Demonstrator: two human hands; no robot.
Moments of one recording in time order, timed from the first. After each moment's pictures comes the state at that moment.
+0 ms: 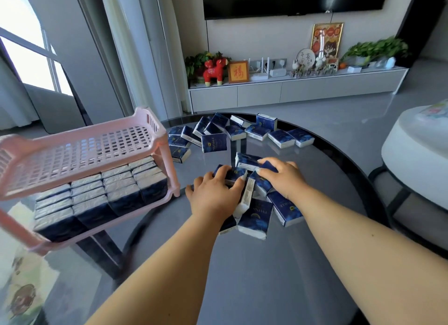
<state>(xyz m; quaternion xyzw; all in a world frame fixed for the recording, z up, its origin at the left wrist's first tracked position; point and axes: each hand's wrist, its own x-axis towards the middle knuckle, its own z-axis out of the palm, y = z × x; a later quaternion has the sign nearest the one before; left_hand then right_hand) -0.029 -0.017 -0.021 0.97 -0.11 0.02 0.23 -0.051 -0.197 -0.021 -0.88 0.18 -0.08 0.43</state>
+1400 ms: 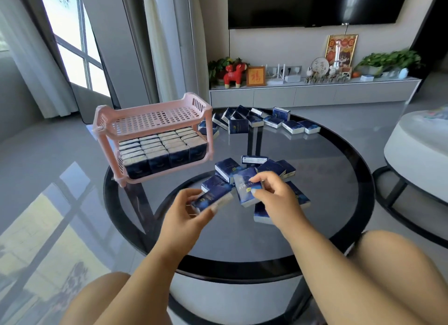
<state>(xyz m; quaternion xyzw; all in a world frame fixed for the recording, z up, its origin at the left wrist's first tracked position) -0.202 0.159 -0.030 0.80 -0.09 0.02 0.60 -0.225 -0.045 -0.006 -0.80 0.08 -0.15 0.58</state>
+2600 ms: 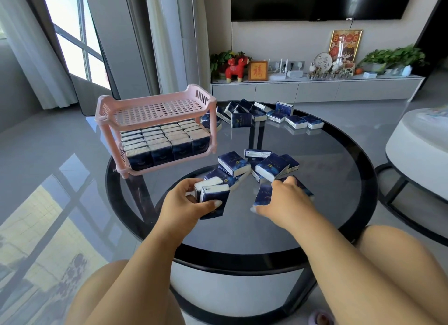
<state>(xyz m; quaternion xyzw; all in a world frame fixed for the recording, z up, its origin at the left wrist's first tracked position) -0.193 0.164 -0.018 0.76 -0.06 -0.04 0.65 -0.237 -0.044 0.009 -0.97 0.18 -0.01 0.14</state>
